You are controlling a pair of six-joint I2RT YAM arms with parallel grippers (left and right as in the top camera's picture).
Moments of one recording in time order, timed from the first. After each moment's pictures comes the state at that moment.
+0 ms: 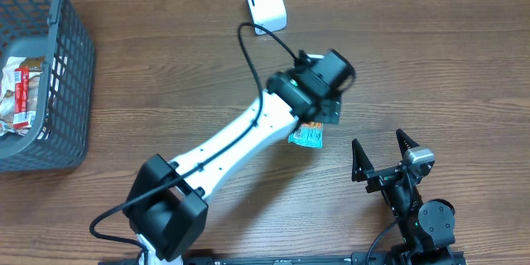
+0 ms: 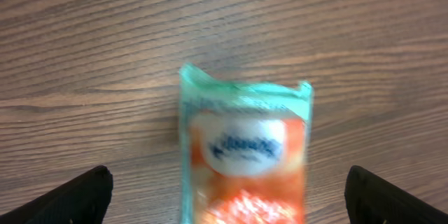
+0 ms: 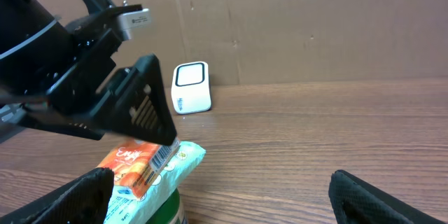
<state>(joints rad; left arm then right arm) -0.78 1.92 1.67 -0.91 -0.13 -0.65 0.22 0.01 0.02 -0.03 -0.05 0.16</state>
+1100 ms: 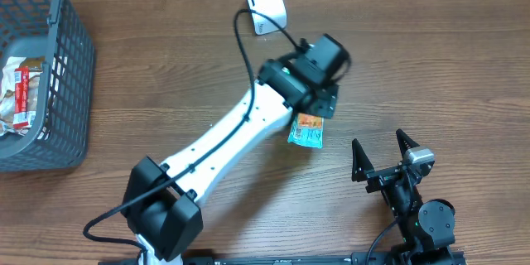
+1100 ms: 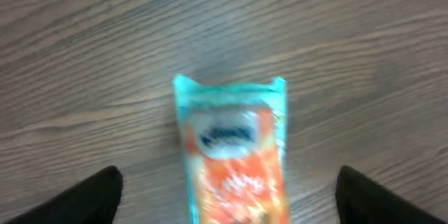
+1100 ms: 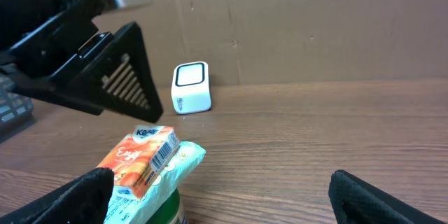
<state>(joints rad) -0.81 1.91 1.76 -1.00 -0.15 -0.52 0.22 0.01 0.02 -0.03 -0.05 0.16</state>
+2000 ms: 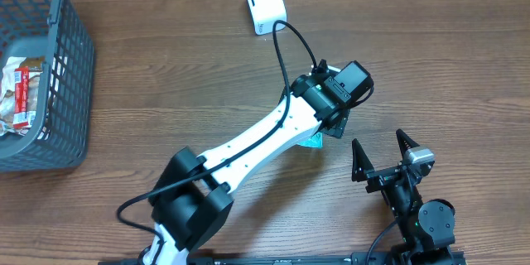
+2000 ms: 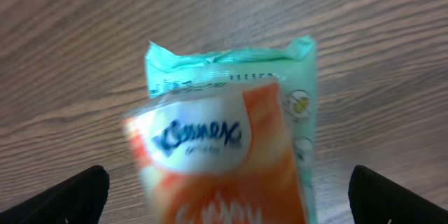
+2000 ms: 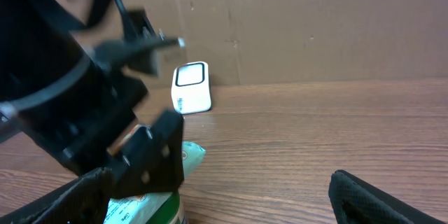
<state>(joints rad) -0.88 2.05 1.77 -1.03 -0.28 -0.52 0.22 0.01 0.02 -0.03 -0.05 0.16</state>
